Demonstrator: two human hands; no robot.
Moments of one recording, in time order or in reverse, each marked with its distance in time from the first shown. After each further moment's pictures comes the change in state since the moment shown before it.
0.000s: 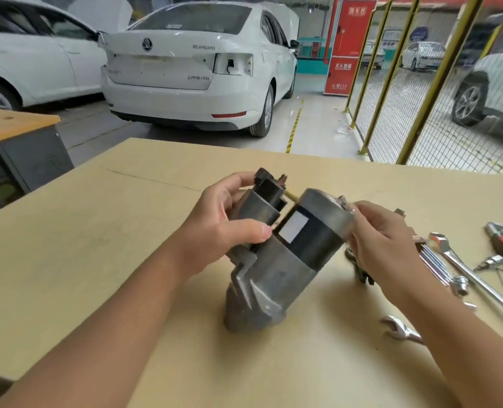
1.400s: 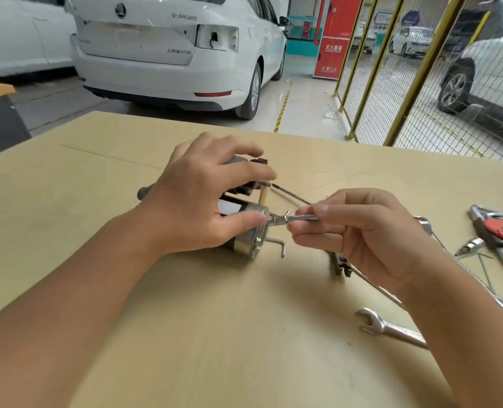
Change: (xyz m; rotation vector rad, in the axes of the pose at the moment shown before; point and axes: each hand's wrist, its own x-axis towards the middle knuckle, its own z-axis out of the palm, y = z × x) left_hand 0.030 -0.007 0.018 1.089 0.039 0.485; right_hand -0.002 -0.020 -0.022 0.661 -0.349 0.388
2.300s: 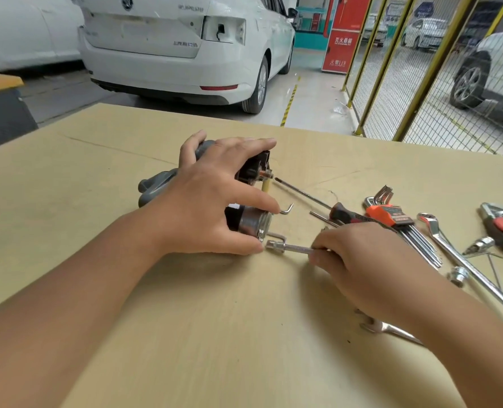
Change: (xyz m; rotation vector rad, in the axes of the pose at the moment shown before) left_hand -0.006 0.006 0.008 -0.036 -0.175 -0.003; right_hand -0.023 0.013 -0.003 -1.670 -0.023 -0.197
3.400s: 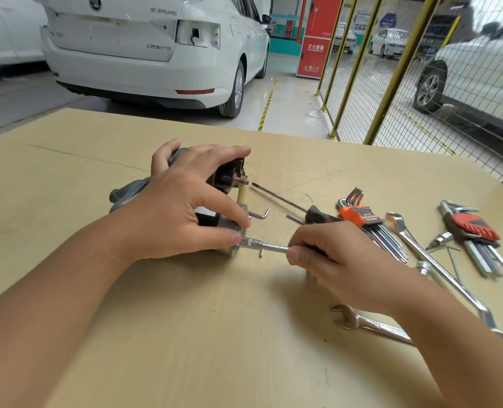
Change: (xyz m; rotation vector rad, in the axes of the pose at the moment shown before) left_hand 0.000 -0.007 -0.004 -0.162 -0.005 0.007; right_hand 0.000 0.016 -0.001 0.421 -0.061 -0.064
